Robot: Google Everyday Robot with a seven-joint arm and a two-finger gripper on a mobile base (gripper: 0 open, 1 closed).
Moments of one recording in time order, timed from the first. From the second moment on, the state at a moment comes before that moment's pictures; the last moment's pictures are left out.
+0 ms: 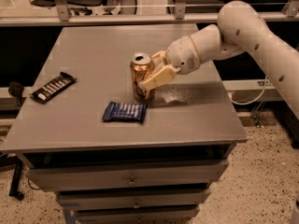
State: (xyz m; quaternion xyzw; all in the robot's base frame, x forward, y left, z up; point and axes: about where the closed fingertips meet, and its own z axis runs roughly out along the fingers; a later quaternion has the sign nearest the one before) arm 0.583 0.004 0.878 -0.62 0.58 0.40 0.34
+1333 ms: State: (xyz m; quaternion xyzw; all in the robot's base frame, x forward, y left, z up) arm 0.570 0.008 0.866 -0.63 0.58 0.41 0.32
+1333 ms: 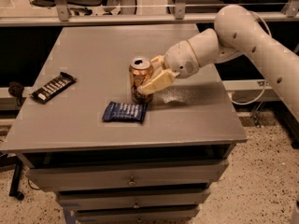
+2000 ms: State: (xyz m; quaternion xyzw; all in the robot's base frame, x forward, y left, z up) arm 0.559 -0.013 0.863 -0.63 0.59 0.42 0.29
